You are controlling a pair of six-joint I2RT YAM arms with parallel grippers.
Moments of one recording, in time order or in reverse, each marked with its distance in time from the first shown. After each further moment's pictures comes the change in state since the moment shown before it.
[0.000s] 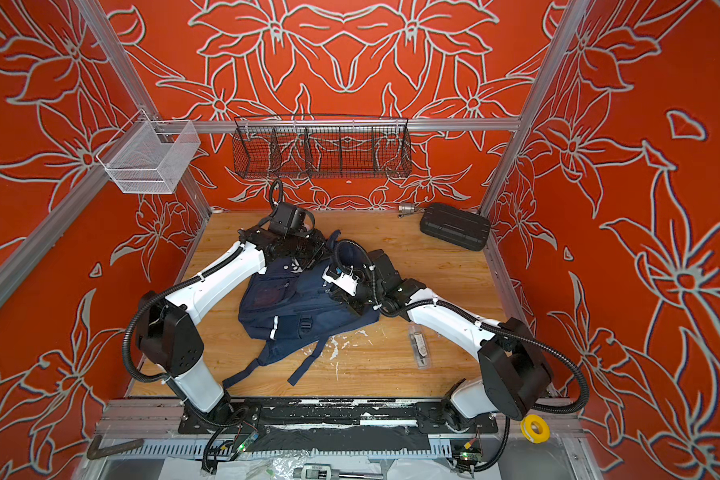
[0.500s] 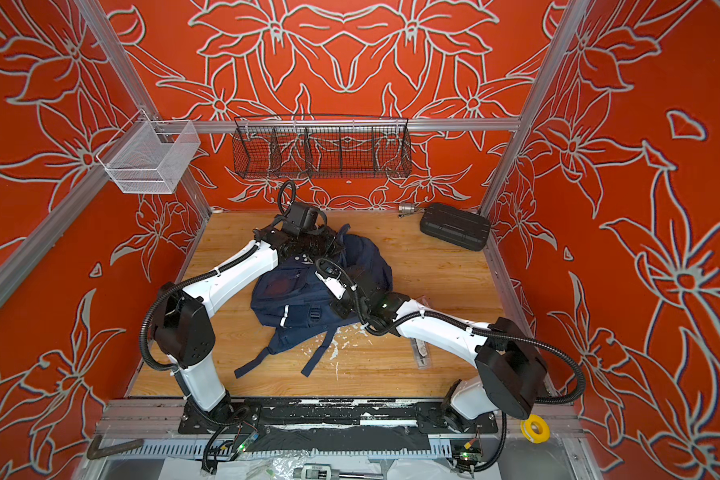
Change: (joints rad) left arm -0.048 0.063 0.035 0.103 -0.076 -0.135; right arm 0.177 0.043 -0.005 0.099 0.481 0.219
